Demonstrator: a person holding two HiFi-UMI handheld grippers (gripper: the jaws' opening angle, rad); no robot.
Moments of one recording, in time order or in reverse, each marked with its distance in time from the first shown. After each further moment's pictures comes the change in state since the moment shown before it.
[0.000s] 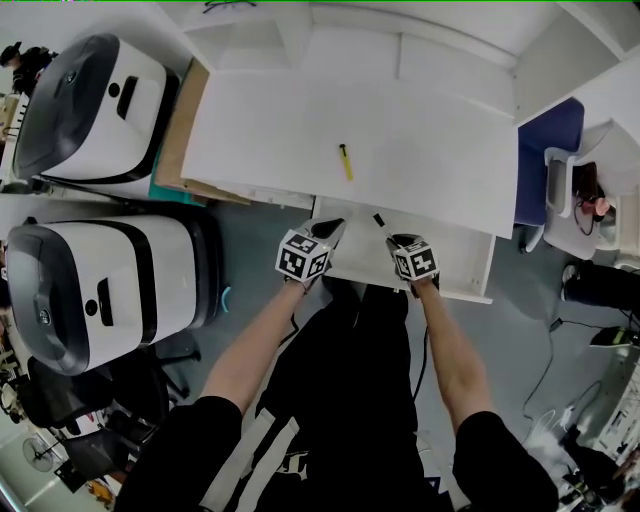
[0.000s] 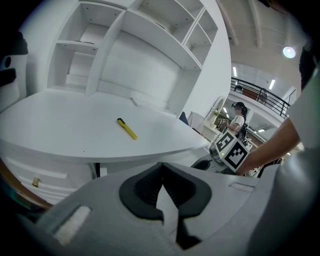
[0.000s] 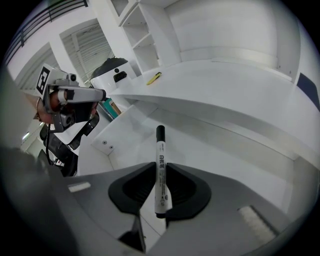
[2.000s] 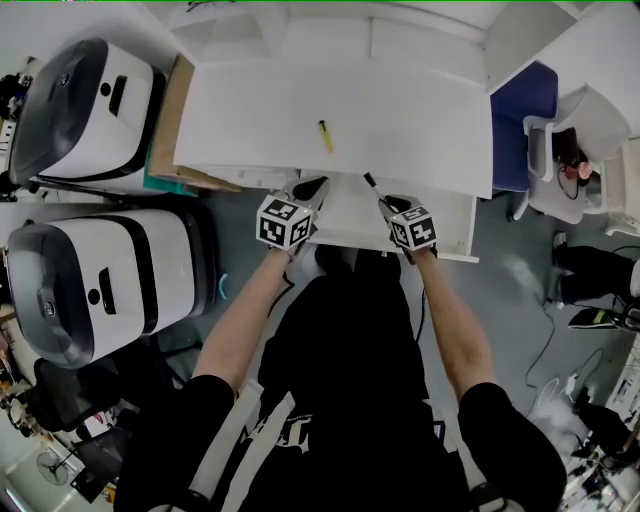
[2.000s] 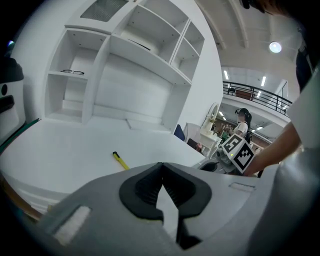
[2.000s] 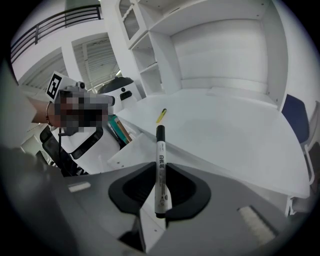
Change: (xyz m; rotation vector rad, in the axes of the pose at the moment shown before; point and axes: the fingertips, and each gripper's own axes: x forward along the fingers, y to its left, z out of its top) left arm -0.048 -0.033 0.079 0.089 -0.128 0.003; right arm -0.088 0.022 0.054 -0.033 -0.182 -0.037
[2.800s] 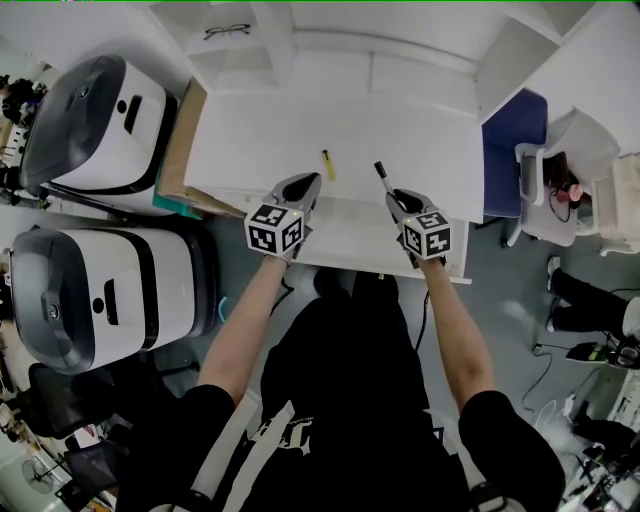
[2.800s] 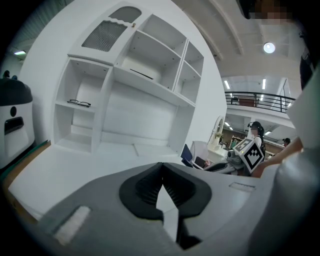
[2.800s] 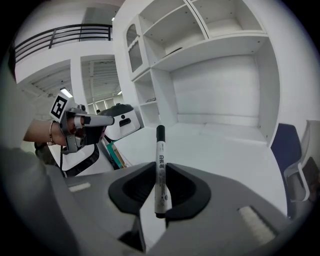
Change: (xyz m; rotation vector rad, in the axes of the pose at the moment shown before) left arm -0.040 0.010 0.105 0.020 -0.195 0.085; right arm -0.075 -0.008 0.123 -0.033 -0.276 -0.060
